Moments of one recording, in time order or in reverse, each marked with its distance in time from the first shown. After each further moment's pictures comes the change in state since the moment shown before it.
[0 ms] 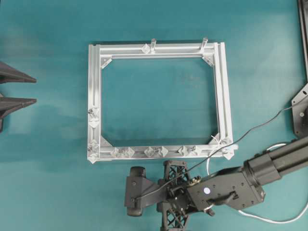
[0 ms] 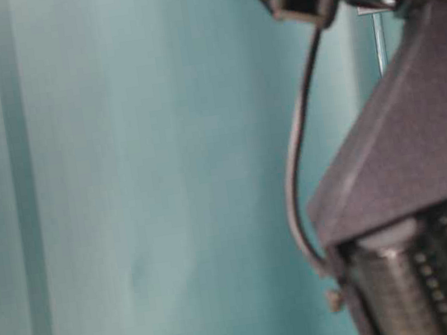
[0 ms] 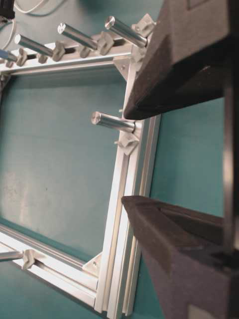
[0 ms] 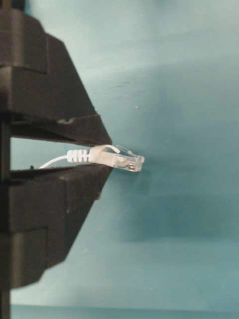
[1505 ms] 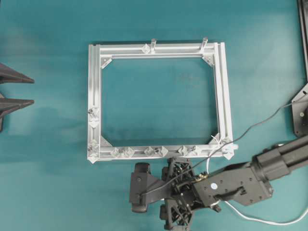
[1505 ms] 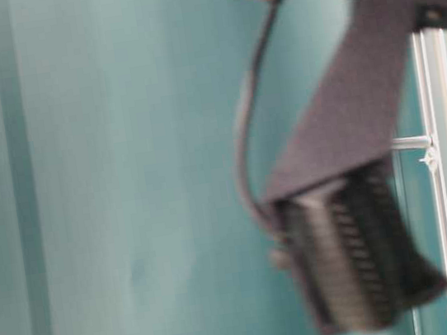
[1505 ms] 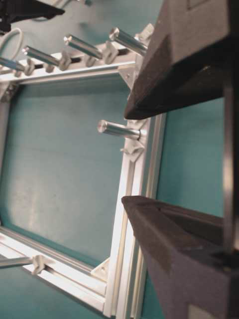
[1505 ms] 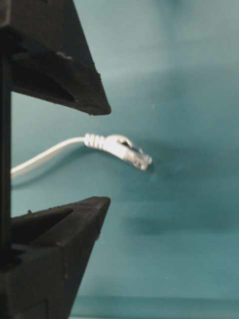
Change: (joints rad) left arm -0.020 -0.029 -0.009 0.002 0.025 0.002; right arm -0.012 -0.043 0.052 -0.002 -0.035 -0.005
